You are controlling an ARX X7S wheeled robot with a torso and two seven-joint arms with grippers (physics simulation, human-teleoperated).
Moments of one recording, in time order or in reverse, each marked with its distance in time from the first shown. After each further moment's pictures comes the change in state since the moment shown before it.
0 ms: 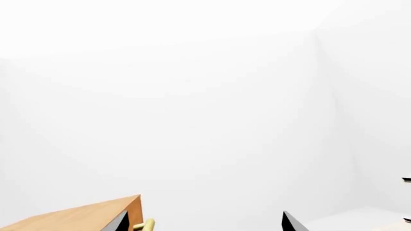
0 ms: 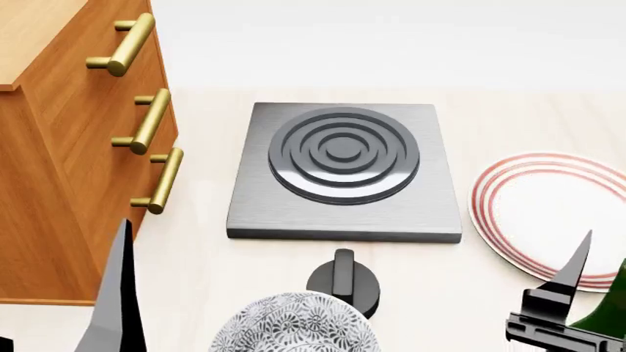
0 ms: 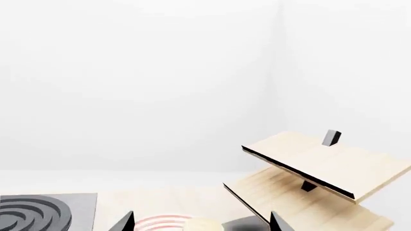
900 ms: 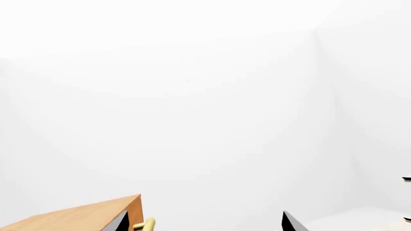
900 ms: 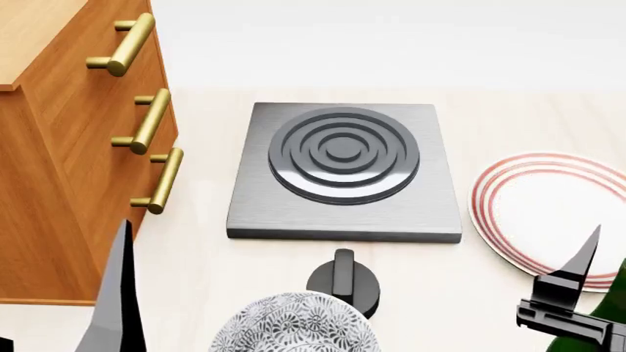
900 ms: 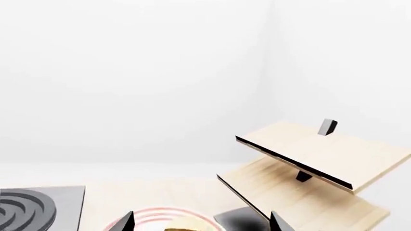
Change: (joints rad) left arm 0.002 0.000 0.001 0.000 0.002 0.000 -0.001; right arm 0.073 -0.015 -0.013 0.117 0.002 -0.004 -0.026
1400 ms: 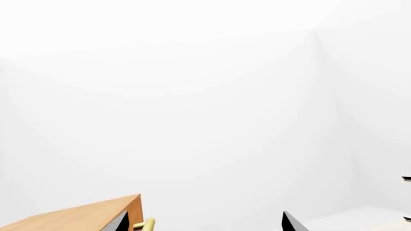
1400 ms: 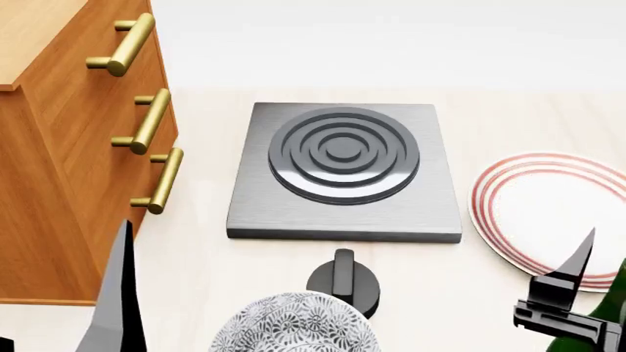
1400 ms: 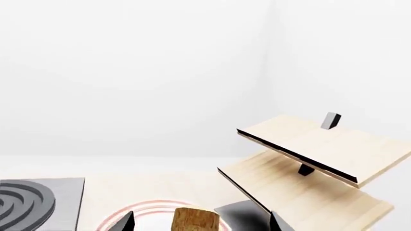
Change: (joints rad) left arm -0.001 0.000 0.000 0.000 0.001 -0.002 0.001; right arm 0.022 -0.011 -0.019 0.048 -0.009 -0.003 -0.012
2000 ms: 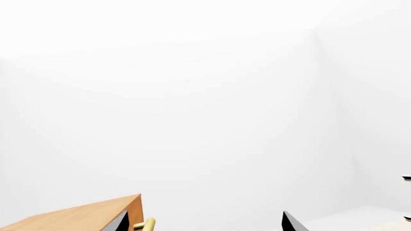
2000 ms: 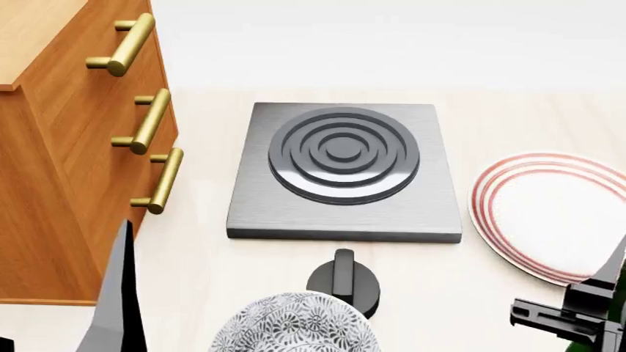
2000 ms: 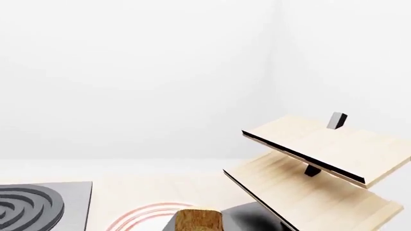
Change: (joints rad) left arm 0.000 0.000 0.002 0.000 0.003 0.000 -0.001; right arm -0.002 -0.001 0.000 -0.005 0.018 -0.018 -0.007
